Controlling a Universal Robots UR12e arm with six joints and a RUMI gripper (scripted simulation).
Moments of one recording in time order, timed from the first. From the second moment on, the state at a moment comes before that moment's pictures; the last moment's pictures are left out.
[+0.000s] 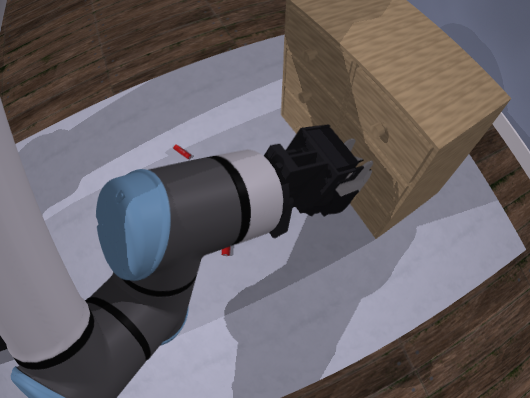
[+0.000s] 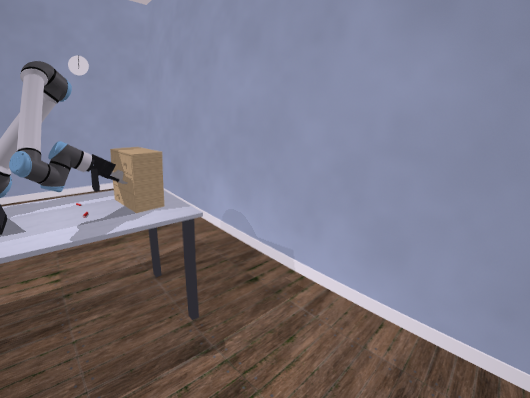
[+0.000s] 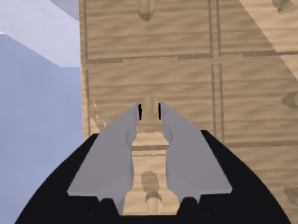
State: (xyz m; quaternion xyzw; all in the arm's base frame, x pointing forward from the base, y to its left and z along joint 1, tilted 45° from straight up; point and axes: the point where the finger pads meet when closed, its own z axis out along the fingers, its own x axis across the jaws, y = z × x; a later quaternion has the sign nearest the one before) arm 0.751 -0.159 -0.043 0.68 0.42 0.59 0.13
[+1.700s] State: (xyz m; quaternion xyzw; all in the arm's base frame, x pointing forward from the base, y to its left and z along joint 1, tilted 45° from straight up) arm 0.740 -0.159 -0.044 0.68 0.42 0.59 0.13
